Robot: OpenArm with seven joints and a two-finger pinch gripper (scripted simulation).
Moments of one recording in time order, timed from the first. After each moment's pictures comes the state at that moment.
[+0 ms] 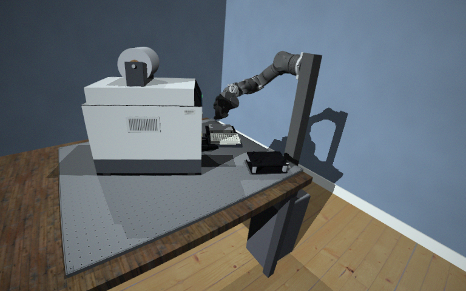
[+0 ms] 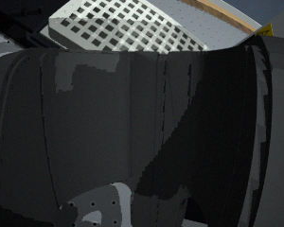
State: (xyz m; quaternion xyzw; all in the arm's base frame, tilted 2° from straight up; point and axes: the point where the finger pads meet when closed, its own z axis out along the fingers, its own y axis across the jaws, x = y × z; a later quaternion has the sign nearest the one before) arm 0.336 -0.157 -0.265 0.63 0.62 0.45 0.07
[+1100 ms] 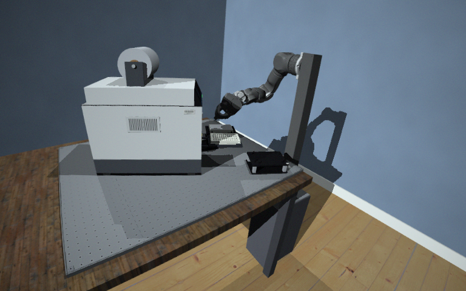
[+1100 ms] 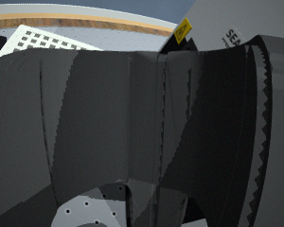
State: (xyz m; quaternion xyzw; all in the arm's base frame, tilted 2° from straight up) arm 0.341 -0.156 -0.260 0.70 0.42 0.56 0.10
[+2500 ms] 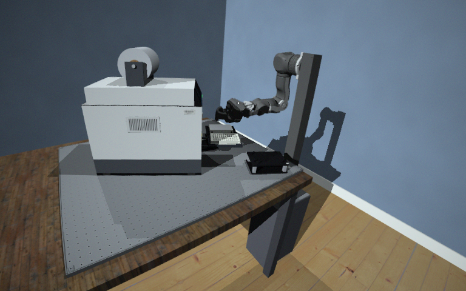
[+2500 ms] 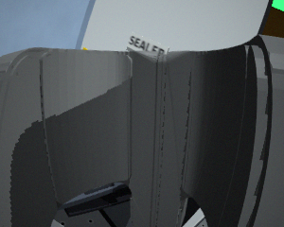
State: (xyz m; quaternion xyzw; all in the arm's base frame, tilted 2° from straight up) arm 0.342 -0.158 -0.258 0.74 0.12 0.65 0.14
